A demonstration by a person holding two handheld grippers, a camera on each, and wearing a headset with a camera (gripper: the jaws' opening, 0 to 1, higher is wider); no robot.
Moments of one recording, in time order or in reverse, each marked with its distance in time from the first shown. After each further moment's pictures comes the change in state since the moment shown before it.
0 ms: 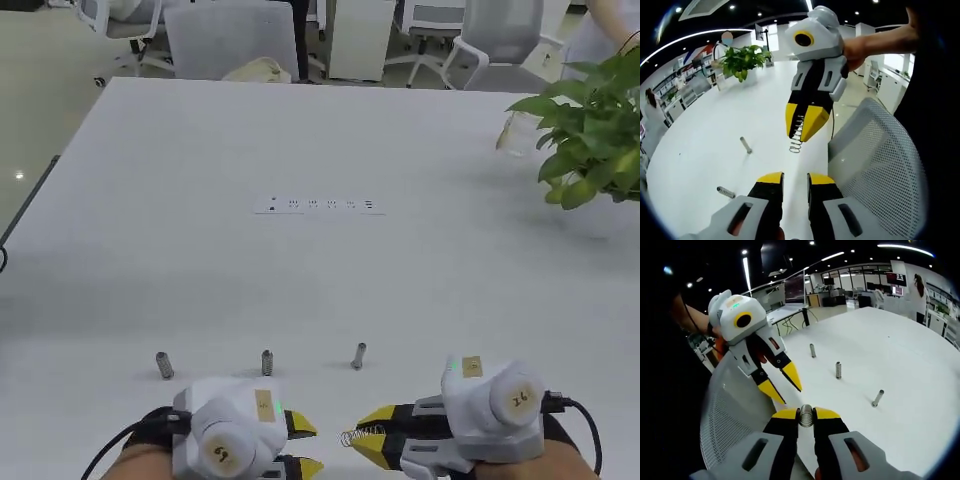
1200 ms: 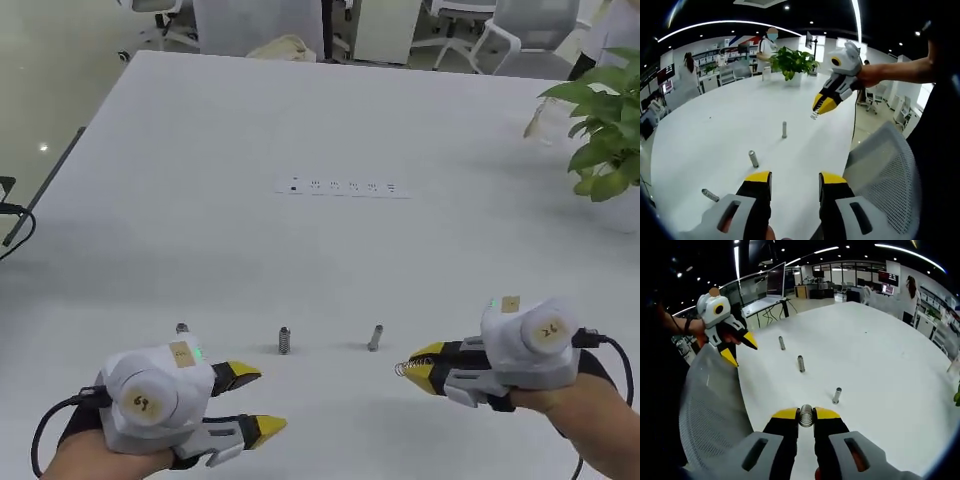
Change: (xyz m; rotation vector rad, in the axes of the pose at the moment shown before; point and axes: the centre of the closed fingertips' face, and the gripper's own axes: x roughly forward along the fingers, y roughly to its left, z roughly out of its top) left arm -0.060 0.042 -0.039 -0.320 -0.094 0.229; right arm -0.018 -0.083 0.001 -0.041 0.088 -0.145
